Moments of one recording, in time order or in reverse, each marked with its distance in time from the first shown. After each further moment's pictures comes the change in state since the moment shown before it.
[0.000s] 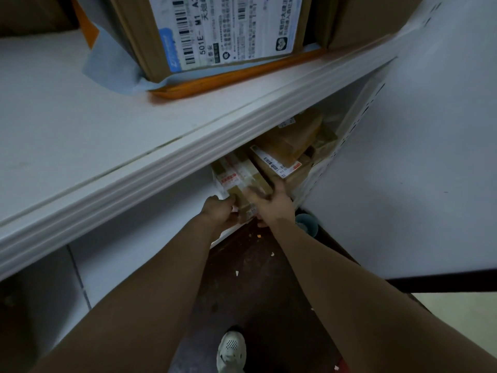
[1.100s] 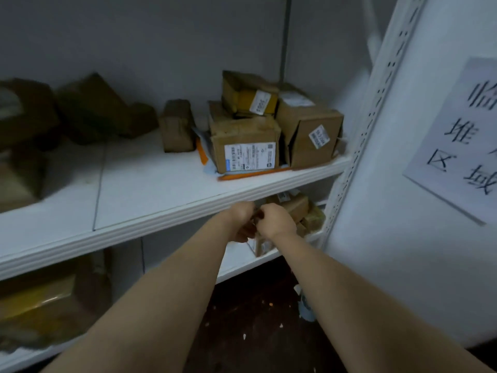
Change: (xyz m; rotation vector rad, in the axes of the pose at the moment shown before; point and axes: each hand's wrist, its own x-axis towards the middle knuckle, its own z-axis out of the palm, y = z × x) left_hand -0.271 0.069 0.038 0.359 0.088 0.179; right_hand -0.198 -0.127 -0.118 -0.628 -0.067 -0.599
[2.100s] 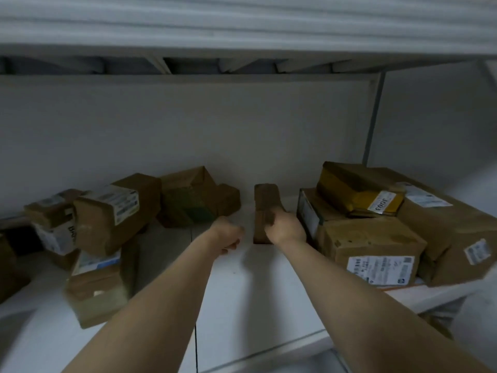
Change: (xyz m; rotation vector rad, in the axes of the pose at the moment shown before) left_hand 0.061 0.054 -0.317 0.134 0.431 0.175; right_hand 0.195 -0.262 0.019 -0.052 0.170 -0.151
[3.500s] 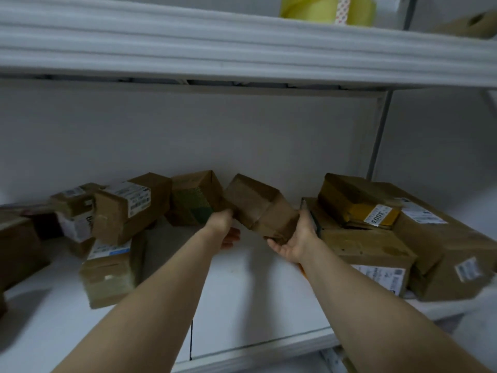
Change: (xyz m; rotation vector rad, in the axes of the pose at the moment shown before) left_hand -0.027 0.009 -0.008 -0.509 0.070 -0.014; right_hand -0.028 0.011 -0.043 1.573 -0.385 0.578
